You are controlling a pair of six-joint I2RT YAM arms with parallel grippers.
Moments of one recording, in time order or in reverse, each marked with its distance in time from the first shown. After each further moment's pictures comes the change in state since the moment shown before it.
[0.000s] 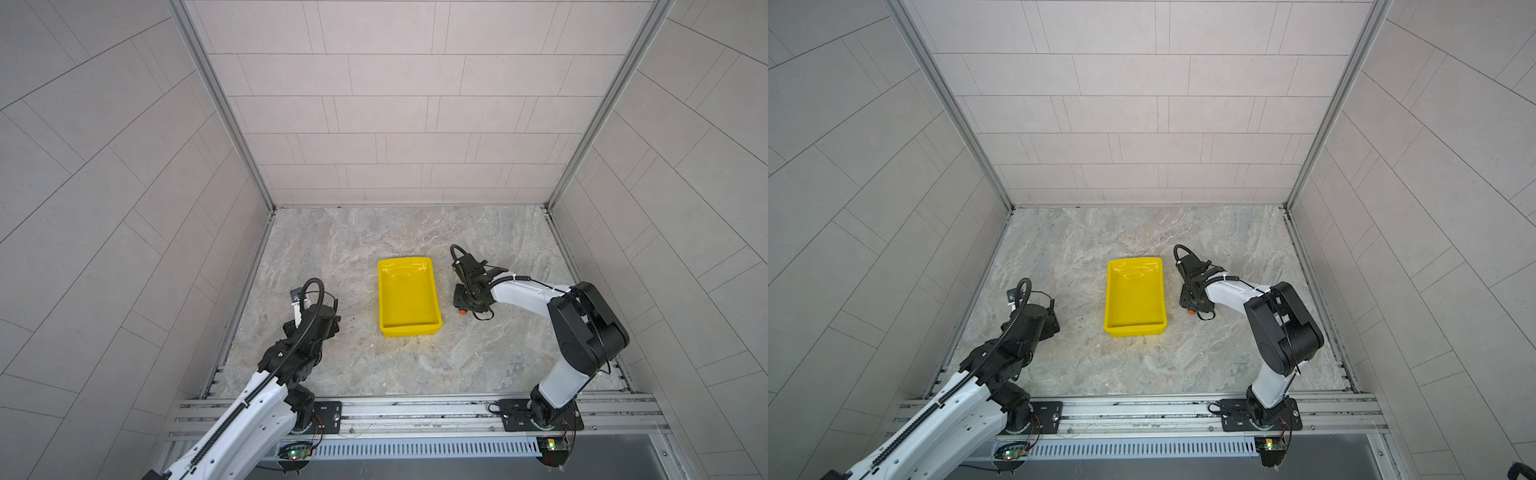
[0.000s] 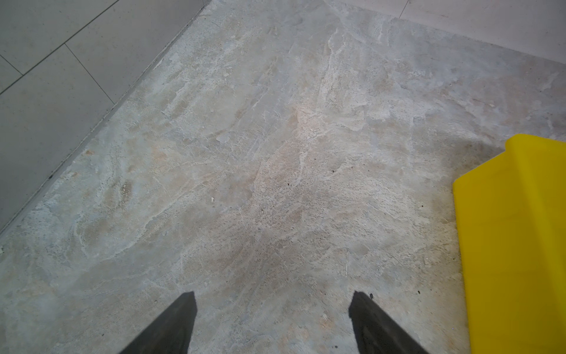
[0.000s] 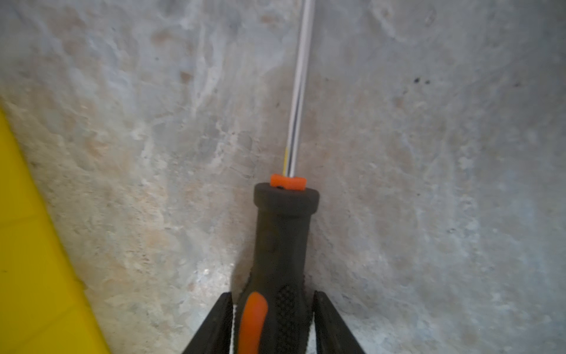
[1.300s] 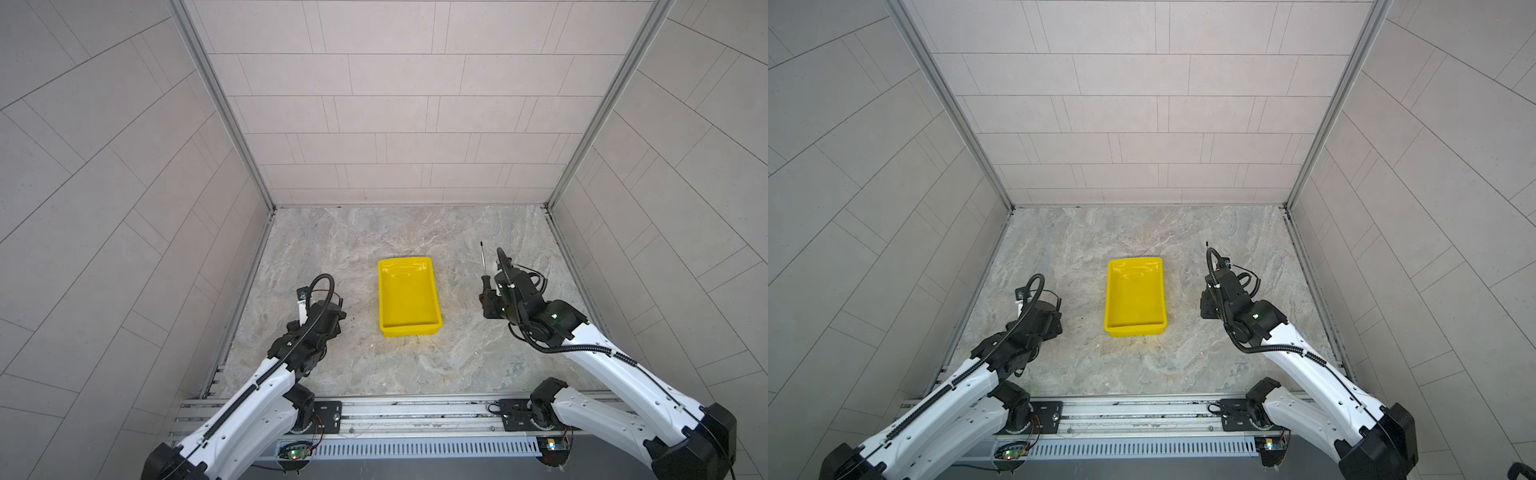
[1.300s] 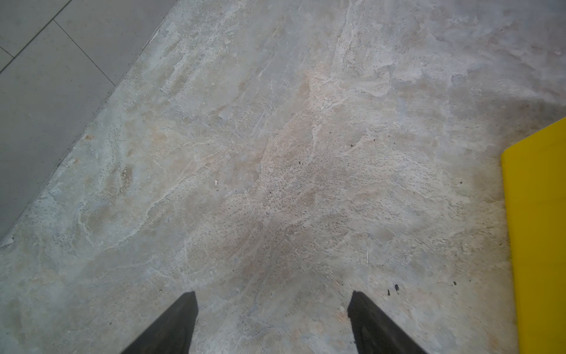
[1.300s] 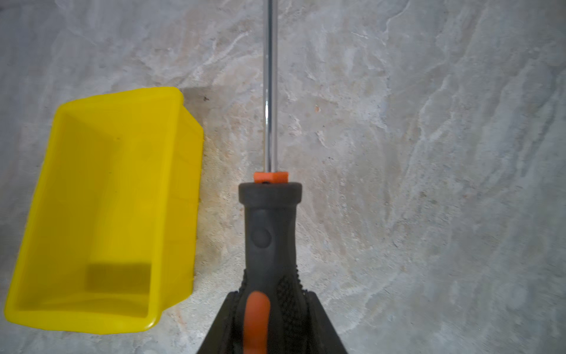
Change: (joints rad) left arm 0.000 0.141 0.016 -0.003 0.000 -0.004; right arm 0.092 -0.735 -0.182 -0.097 0.092 -0.200
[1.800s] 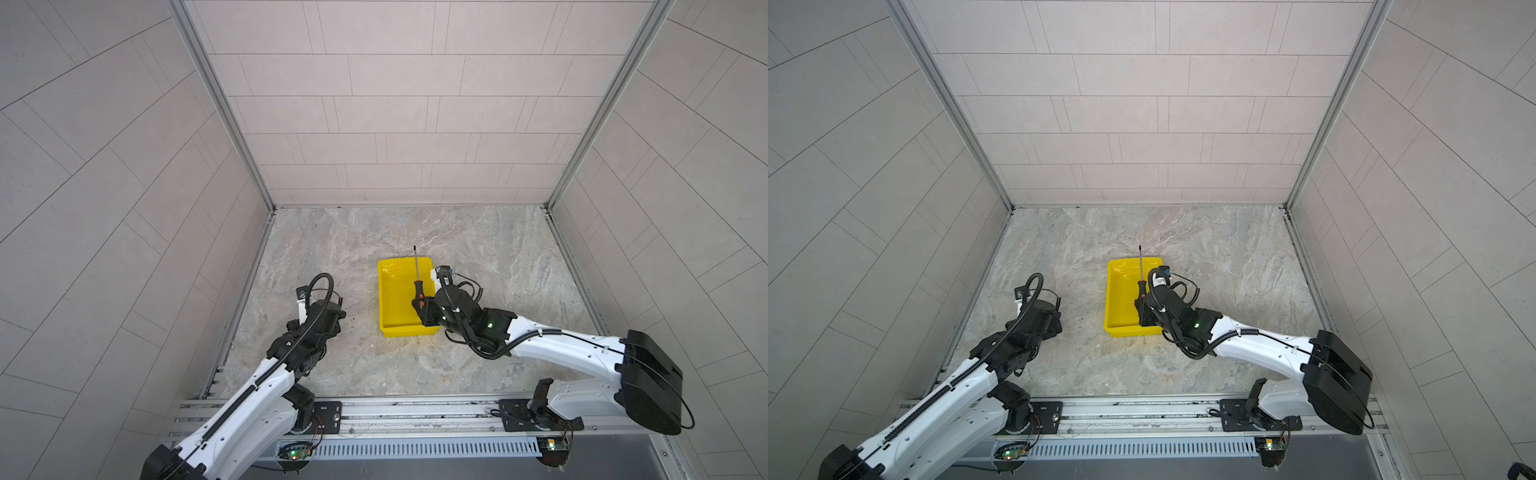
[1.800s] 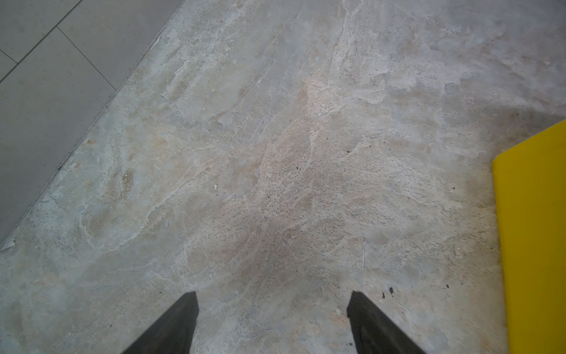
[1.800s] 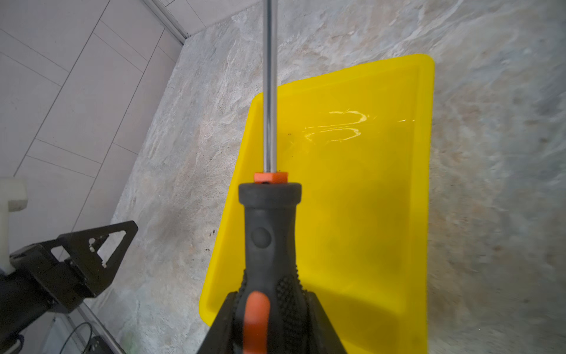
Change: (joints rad) left arm 0.000 -0.016 0.009 -0.002 -0.002 0.000; right arm 0.385 0.397 0.002 0.596 0.014 0.315
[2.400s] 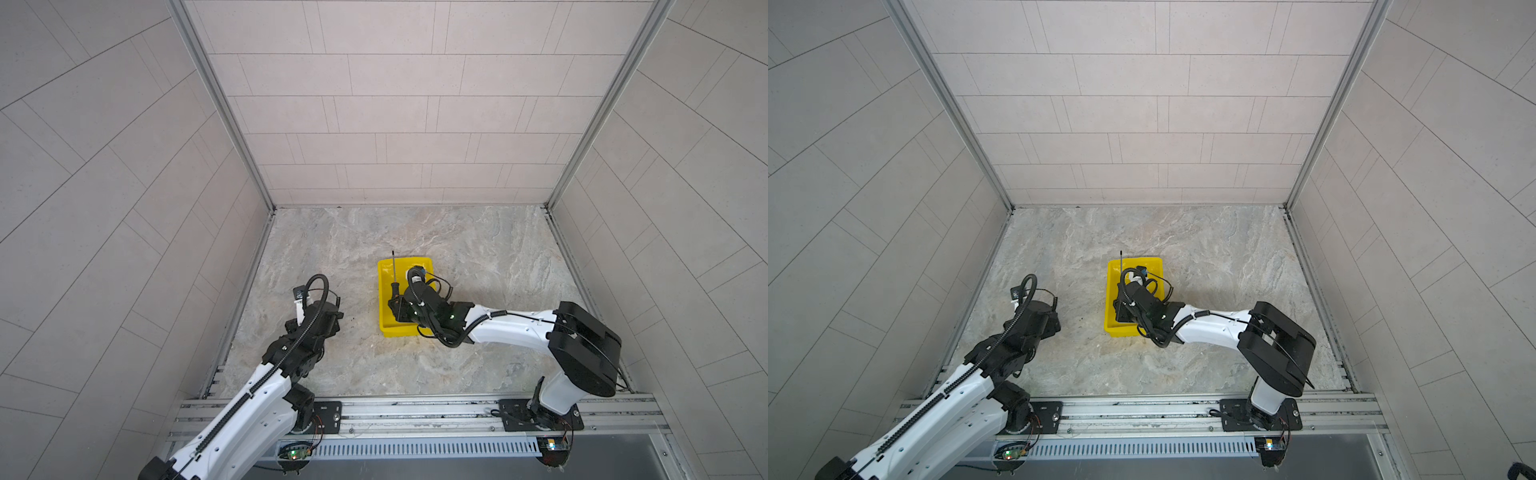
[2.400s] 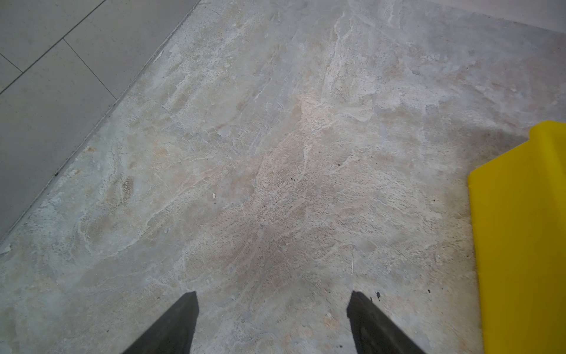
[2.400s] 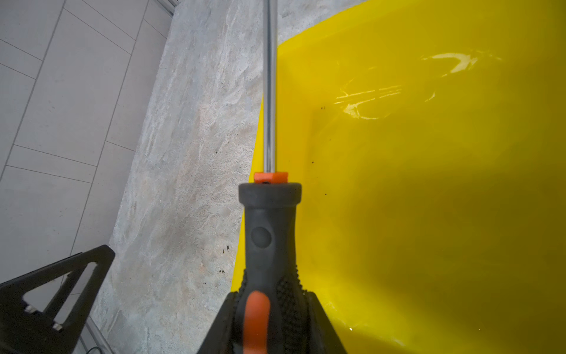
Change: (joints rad) left arm 0.000 -0.055 0.000 -0.002 -0.002 -0.001; right arm 0.026 0.298 0.155 0.087 -0.048 0.081
